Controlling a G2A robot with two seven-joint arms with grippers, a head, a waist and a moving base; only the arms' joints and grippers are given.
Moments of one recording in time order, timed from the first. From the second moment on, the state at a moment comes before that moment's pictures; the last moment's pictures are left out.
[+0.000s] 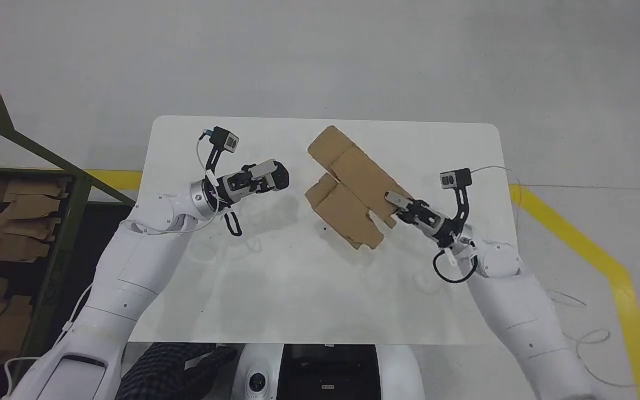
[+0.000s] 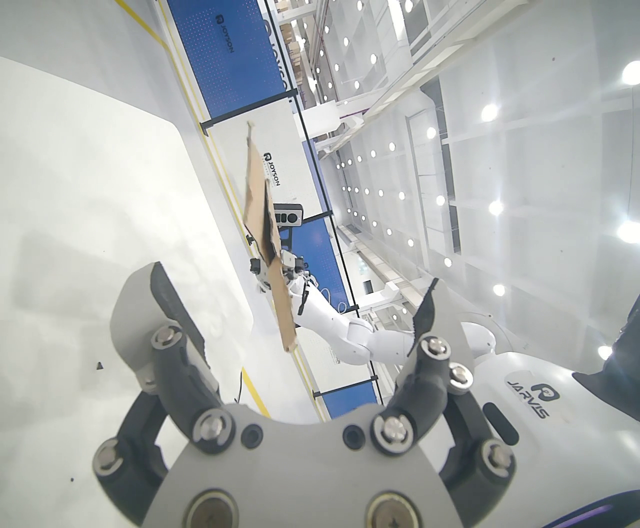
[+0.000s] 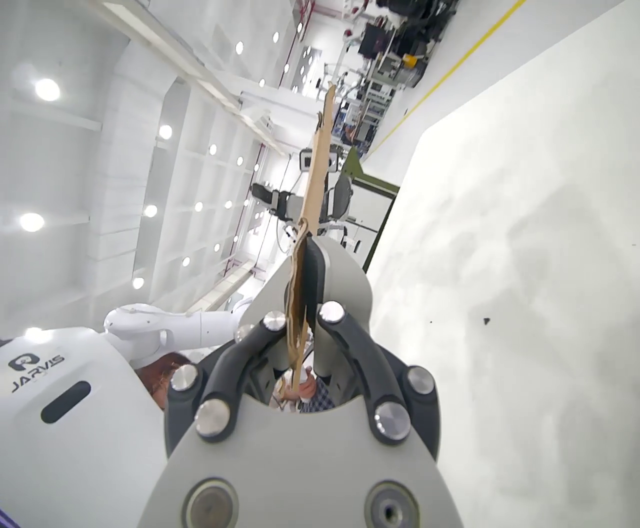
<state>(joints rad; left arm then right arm) 1.10 -1.00 -1.21 -1.35 -0.57 -0.51 -0.96 -1.20 -1.15 1.17 -1.27 0.49 -0.71 0.84</state>
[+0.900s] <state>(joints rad) 1.19 -1.00 -1.20 -1.45 -0.49 -0.45 -0.91 -1.39 -1.18 1.11 -1.58 0.20 -0.48 0.28</state>
